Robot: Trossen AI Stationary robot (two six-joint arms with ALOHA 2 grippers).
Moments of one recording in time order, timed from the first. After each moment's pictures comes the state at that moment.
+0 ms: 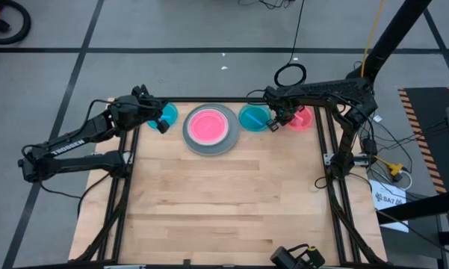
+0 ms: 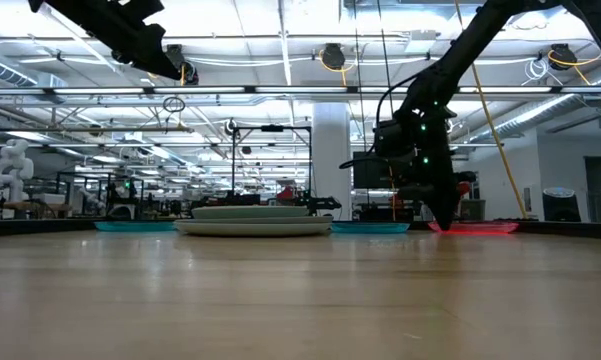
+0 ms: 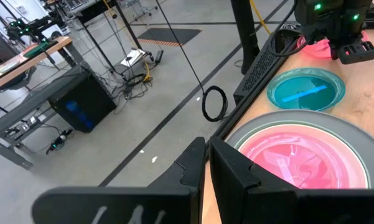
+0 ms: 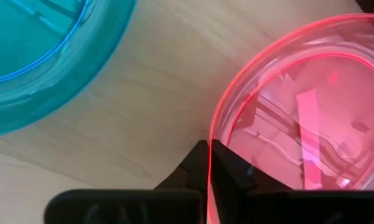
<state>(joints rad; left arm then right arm) 0.50 0.77 0.76 -0.34 -0.31 0.24 -0.78 1.85 1.11 -0.83 0.22 0.20</state>
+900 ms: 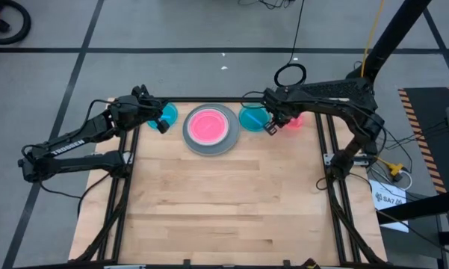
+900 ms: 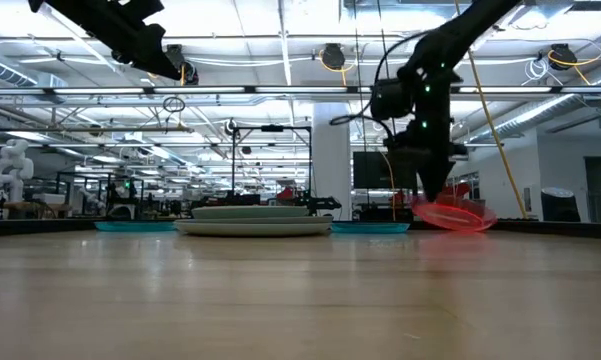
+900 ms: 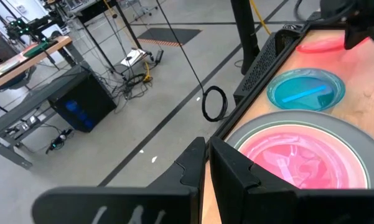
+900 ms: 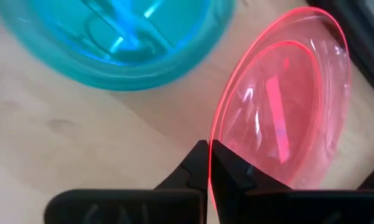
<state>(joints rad) 0.50 0.77 0.76 -0.34 -0.31 0.24 -0.65 1.66 1.11 -0.90 0.21 0.19</state>
